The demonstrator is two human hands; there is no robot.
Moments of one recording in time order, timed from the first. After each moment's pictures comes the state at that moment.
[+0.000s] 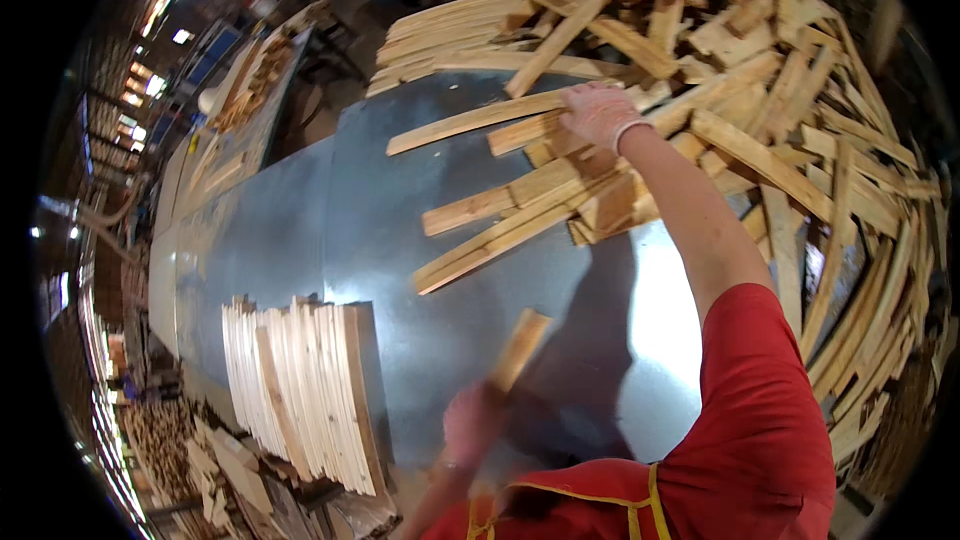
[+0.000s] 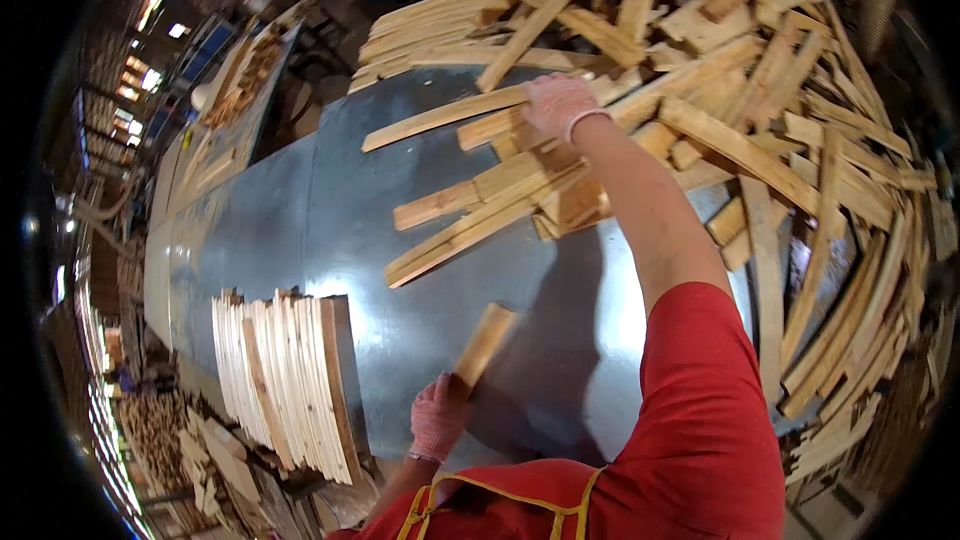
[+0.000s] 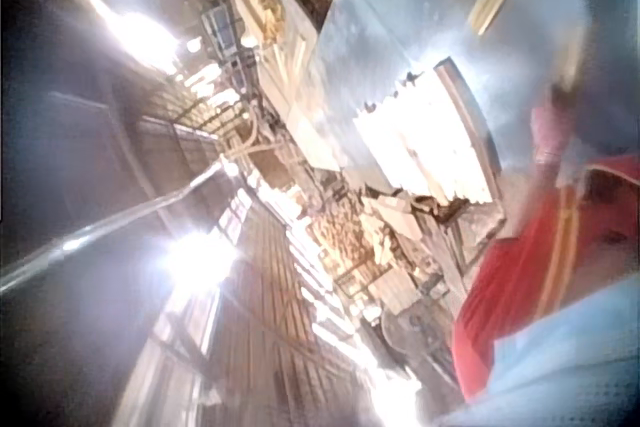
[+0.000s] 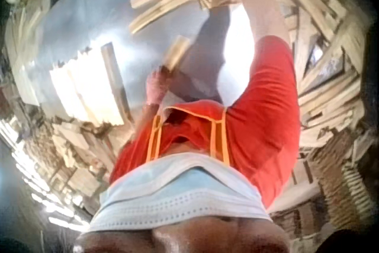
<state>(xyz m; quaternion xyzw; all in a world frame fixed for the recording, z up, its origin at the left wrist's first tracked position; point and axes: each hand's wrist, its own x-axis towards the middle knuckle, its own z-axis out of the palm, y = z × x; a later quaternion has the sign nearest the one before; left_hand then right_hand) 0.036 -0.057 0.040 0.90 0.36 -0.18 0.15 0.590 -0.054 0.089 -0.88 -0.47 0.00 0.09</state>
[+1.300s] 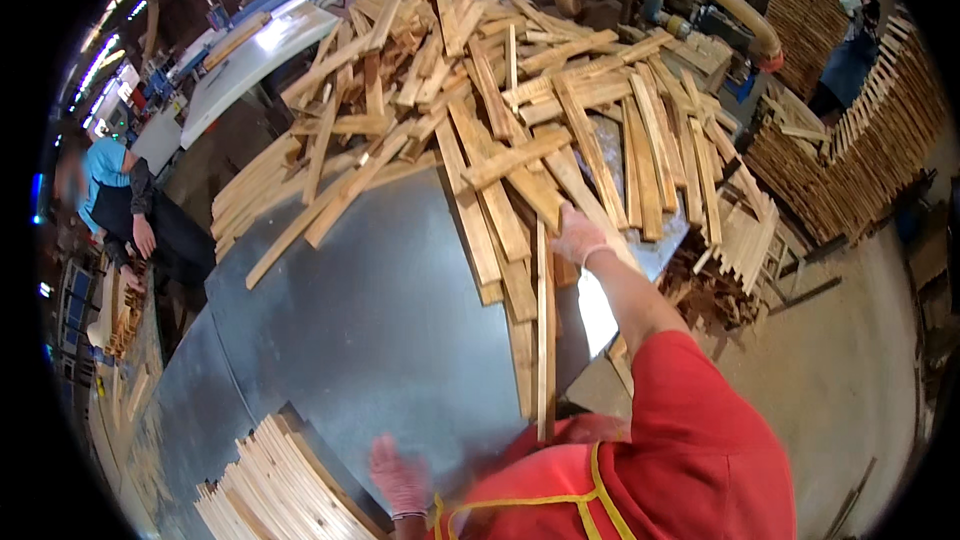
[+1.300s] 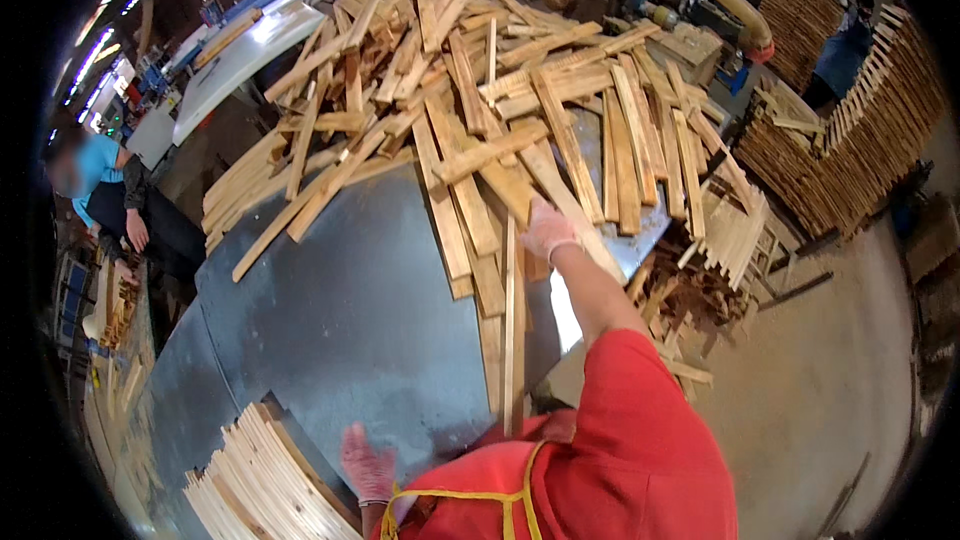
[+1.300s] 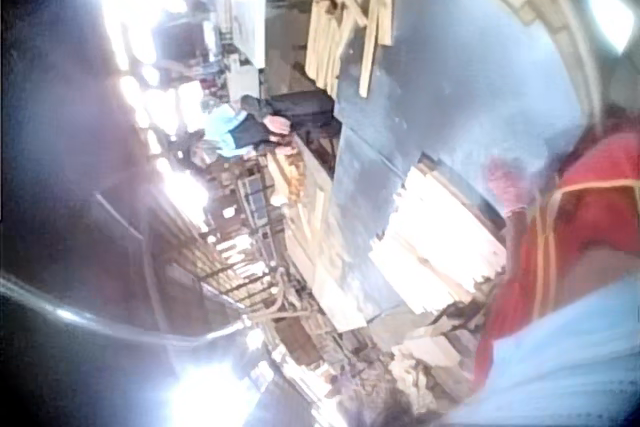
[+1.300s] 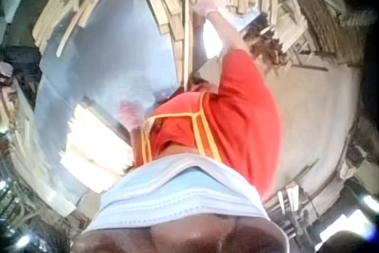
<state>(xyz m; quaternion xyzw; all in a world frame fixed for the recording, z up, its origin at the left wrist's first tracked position) -0.130 0.024 -0.047 0.97 0.13 0.06 0.18 0.293 -0.470 0.066 -0.98 0.05 0.04 0.21</state>
